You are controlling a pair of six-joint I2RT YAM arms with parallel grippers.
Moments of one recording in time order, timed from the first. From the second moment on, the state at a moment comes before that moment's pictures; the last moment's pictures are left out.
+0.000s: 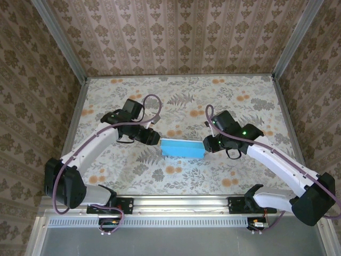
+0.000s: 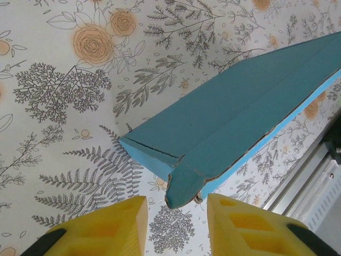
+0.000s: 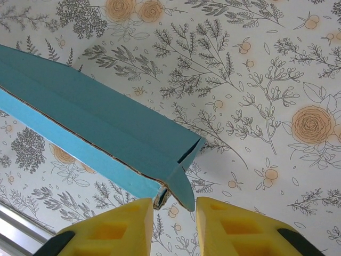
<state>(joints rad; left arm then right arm) -0.52 1.36 1.10 -0.86 0.50 -0.01 0.58 1.17 1.00 -0.89 -0.06 0.29</state>
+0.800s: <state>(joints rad) -0.55 1.39 1.12 -0.84 0.50 -0.03 0.58 1.18 1.00 -0.85 -0.08 0.30</state>
